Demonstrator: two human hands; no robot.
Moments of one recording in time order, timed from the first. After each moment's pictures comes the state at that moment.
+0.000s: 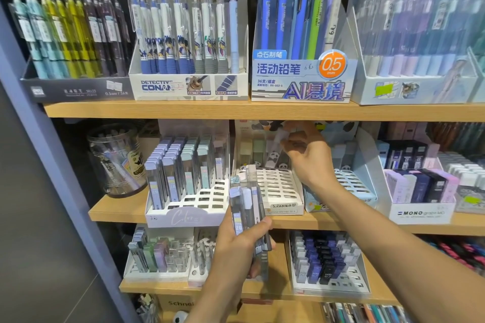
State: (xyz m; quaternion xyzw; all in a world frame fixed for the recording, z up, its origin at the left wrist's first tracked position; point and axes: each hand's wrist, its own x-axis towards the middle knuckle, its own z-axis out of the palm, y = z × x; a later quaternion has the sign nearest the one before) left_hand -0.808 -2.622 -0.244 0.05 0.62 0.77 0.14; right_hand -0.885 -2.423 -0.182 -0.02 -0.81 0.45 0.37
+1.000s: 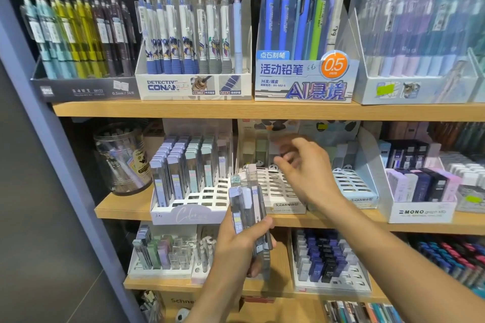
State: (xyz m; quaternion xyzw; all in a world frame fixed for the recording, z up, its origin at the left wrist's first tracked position) left_hand -0.807 -2.628 -0.246 0.07 0.61 0.78 0.14; right_hand -0.848 -2.449 -0.177 -0.02 -0.89 0.30 0.33
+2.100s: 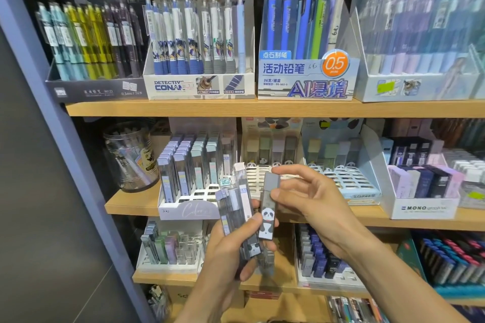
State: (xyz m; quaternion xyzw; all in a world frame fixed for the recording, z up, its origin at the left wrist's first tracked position) left_hand -0.790 -2.648 -0.236 0.10 0.54 0.82 0.17; right_hand -0.776 -2.478 -0.187 0.00 -0.69 0.72 0.12
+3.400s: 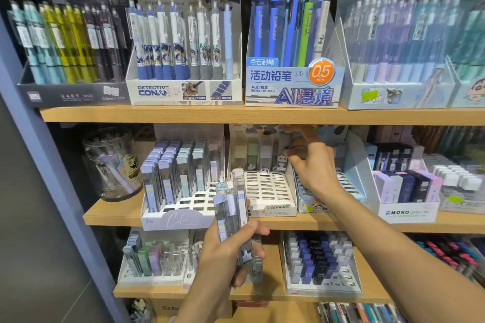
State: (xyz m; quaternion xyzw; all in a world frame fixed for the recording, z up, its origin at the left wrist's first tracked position) left_hand -0.804 -2.638 -0.244 0.11 0.60 0.78 0.15; right_hand -0.858 -2.415 -0.172 -0.07 -0.87 0.31 0.37
